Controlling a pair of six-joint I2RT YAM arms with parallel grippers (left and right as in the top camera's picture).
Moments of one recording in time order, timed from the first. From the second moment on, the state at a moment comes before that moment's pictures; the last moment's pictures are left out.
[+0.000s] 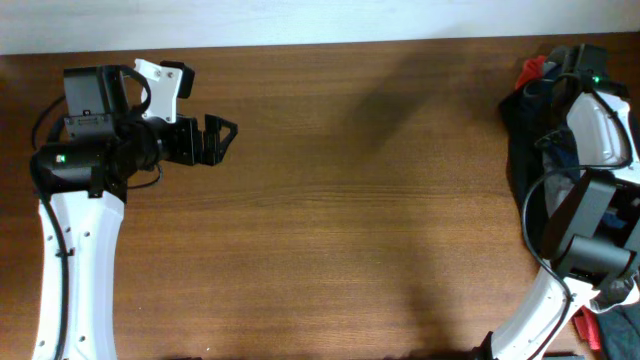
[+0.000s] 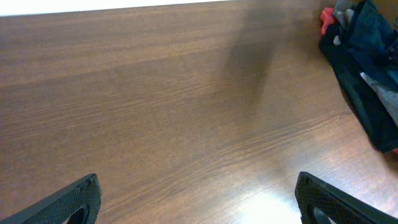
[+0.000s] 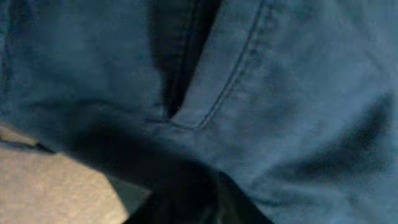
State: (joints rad) left arm 0.06 1.45 1.54 -0.95 0.50 0.13; right arm -0.36 2.13 1.78 -0.89 0.28 0.24
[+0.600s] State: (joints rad) left arm 0.06 1.45 1.61 -0.96 0.52 0.13; right arm -0.35 1.75 2.07 -0.91 -0.15 0.07
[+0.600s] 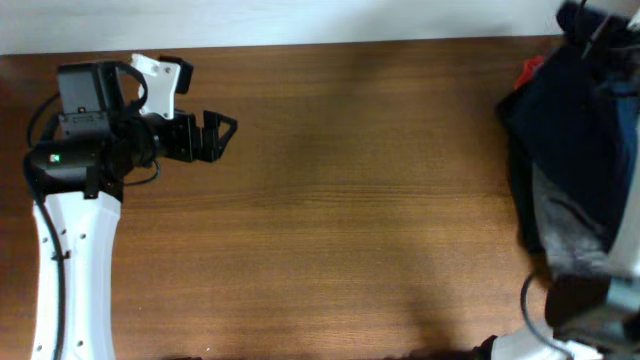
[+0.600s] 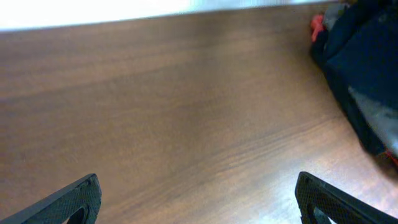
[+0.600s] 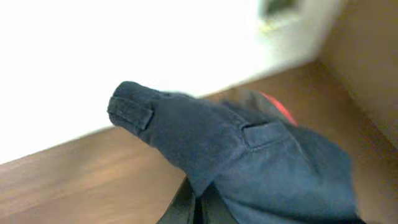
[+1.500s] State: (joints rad) left arm 0.30 1.43 1.88 -1.03 0.49 0.13; right arm 0.67 2.07 2.08 -1.06 -0.44 -0.11
